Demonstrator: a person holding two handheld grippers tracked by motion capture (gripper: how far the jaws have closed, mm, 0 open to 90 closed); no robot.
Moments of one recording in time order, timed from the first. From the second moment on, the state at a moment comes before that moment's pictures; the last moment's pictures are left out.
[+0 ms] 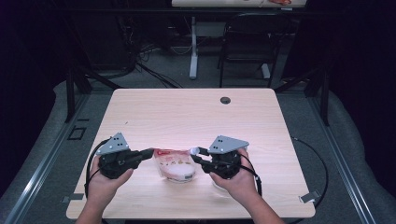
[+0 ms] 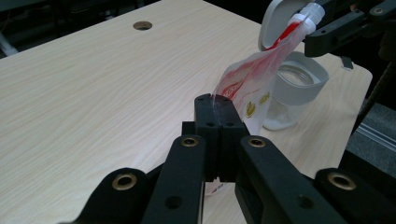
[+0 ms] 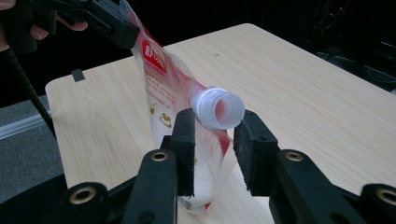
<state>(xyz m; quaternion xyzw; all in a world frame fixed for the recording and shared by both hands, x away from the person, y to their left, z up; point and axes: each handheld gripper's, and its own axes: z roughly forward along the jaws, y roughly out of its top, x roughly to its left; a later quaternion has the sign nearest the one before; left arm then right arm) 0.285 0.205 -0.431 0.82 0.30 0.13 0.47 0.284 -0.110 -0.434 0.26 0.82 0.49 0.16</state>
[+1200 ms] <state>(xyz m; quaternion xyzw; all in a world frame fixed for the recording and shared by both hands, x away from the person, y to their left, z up) 0.285 0.202 -0.440 0.82 0.29 0.09 0.49 0.276 -0.123 -0.431 0.24 0.83 0.47 0.17</state>
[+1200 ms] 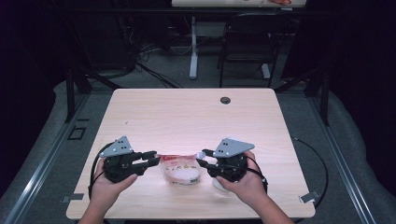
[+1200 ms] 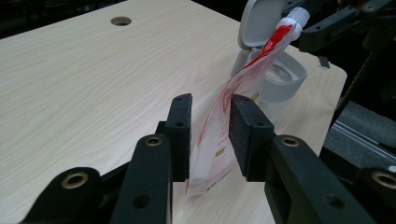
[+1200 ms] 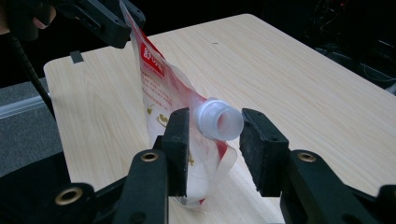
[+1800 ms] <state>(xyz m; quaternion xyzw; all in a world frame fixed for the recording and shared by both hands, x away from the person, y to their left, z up) 0.284 0.213 -0.433 0.81 0.30 0.09 0.49 0.281 -0.110 -0.398 0.21 0.85 0.45 0.18</state>
